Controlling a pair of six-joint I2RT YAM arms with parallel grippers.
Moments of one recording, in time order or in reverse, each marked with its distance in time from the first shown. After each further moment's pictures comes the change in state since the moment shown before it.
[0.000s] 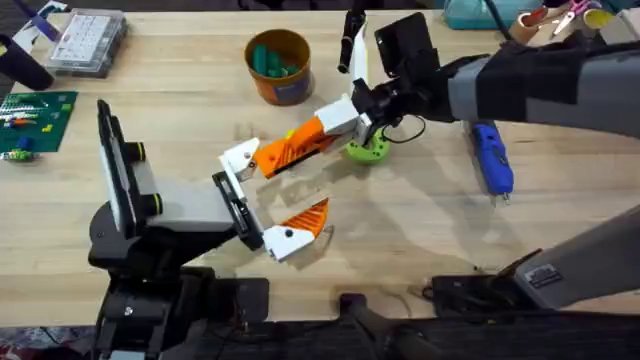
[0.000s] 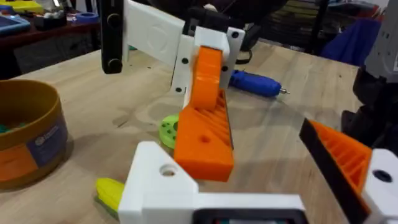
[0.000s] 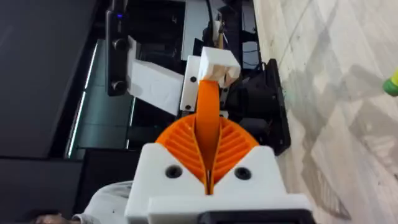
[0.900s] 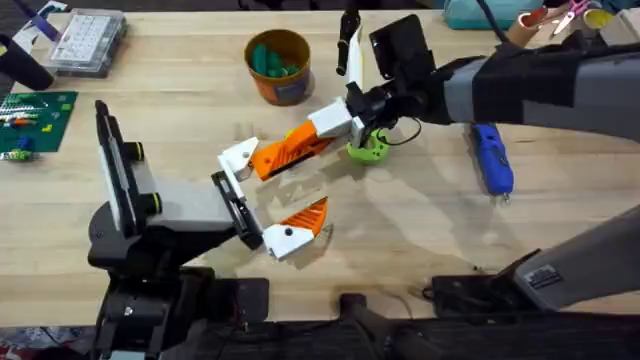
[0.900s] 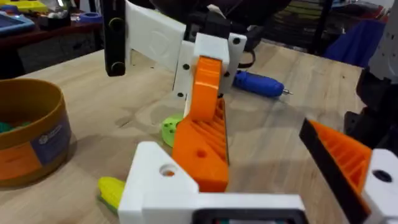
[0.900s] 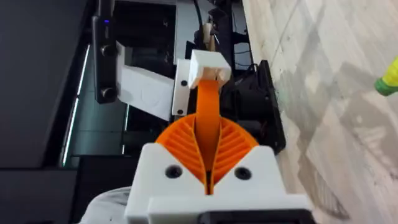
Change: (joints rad) left arm 0.005 0.000 0.000 0.000 -0.006 -0.001; right arm 0.023 0.000 0.000 0.003 0.054 0.024
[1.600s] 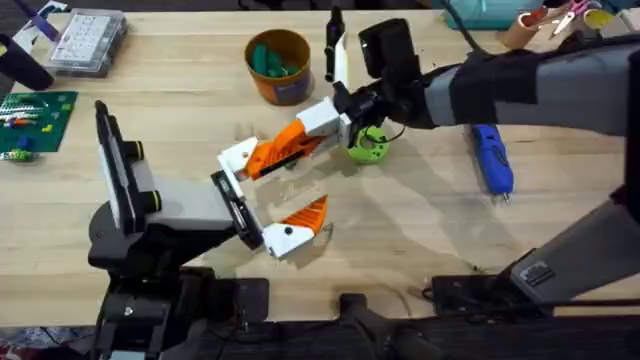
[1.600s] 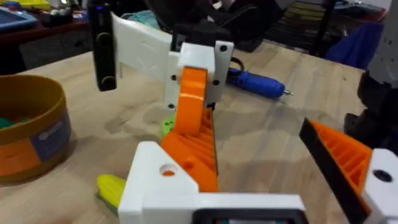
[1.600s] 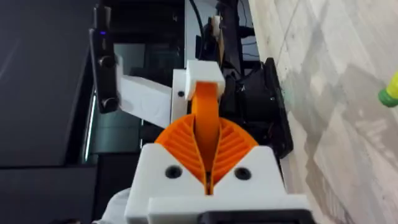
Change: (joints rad) left arm 0.002 0.000 0.000 0.000 -0.010 -0.016; right arm 0.030 0.081 0.011 0.212 -0.019 0.216
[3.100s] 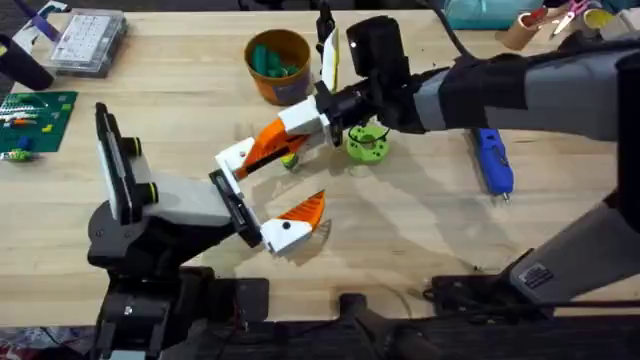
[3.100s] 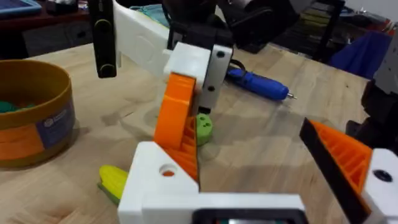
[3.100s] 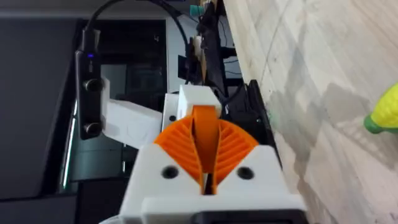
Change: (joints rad) left arm 0.011 0.008 0.000 -0.001 -0.008 -0.051; right arm 0.054 0.009 0.012 0.113 0.157 0.114
